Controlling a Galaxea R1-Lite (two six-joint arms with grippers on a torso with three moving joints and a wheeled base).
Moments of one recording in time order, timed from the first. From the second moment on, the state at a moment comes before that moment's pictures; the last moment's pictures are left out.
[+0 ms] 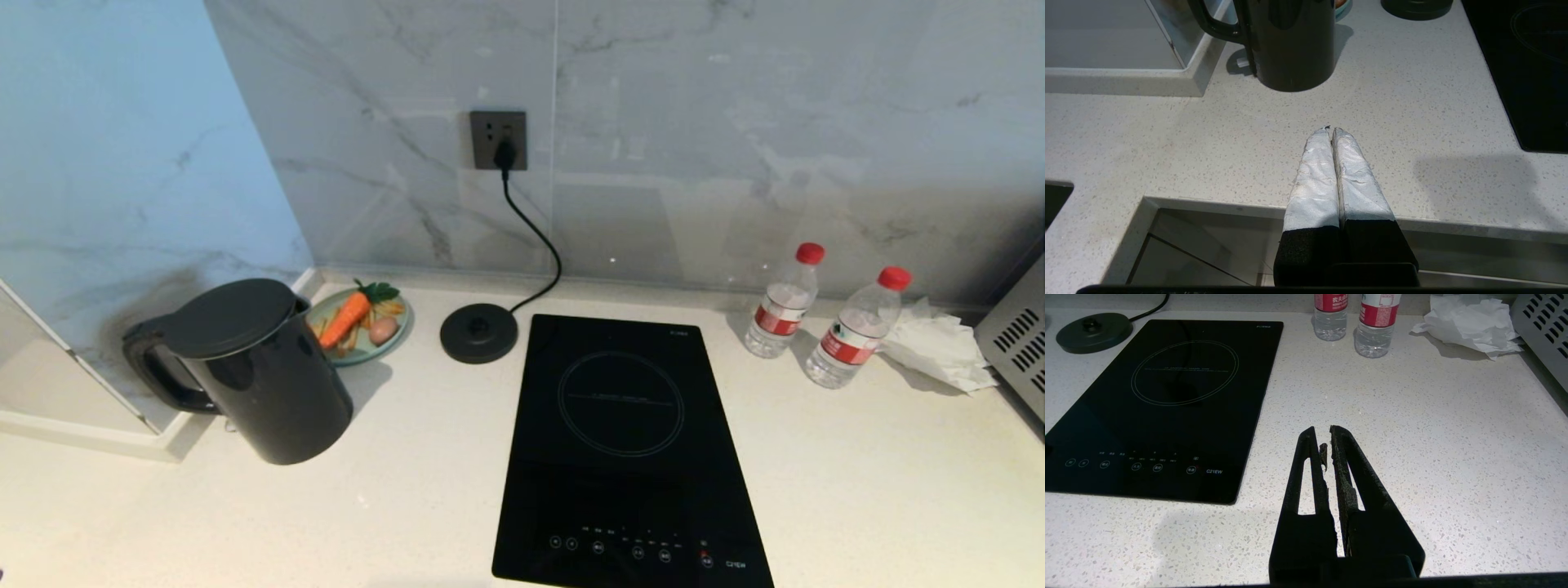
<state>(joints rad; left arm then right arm) 0.00 0.00 -0.04 0.09 -0.03 0.07 0.00 0.00 0.00 0.00 0.00 -0.01</state>
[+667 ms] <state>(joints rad) 0.00 0.00 -0.04 0.09 -0.03 0.06 0.00 0.00 0.00 0.00 0.00 0.00</state>
